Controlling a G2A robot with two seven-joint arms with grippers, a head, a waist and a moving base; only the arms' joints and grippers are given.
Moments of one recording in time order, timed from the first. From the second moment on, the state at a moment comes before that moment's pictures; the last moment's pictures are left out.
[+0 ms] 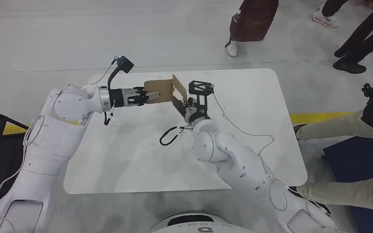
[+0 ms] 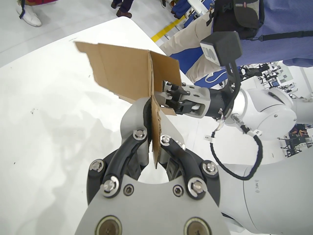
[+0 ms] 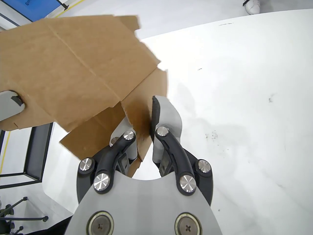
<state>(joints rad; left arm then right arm) 0.98 -0.92 -1.18 -1.51 -0.01 -0.51 -1.01 -1.14 -1.37 0.76 -1.80 -0.91 0.81 0.53</state>
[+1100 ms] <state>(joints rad) 0.94 -0.92 -1.13 -1.47 0.00 -0.52 -1.07 -1.19 -1.40 0.84 -1.84 -0.98 0.82 0.54</state>
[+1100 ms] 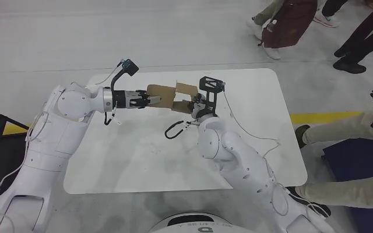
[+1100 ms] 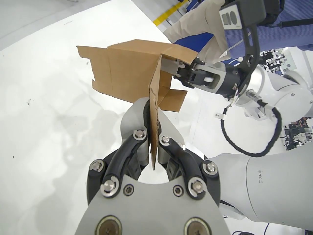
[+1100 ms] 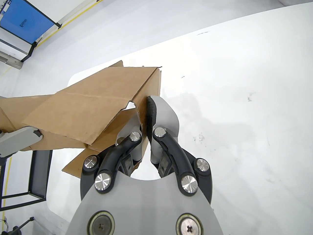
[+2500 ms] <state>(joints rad) 1.19 -0.86 -1.46 -1.51 -0.32 -0.53 -0.95 -1.48 -1.42 1.27 -1.88 0.25 0.20 0.60</state>
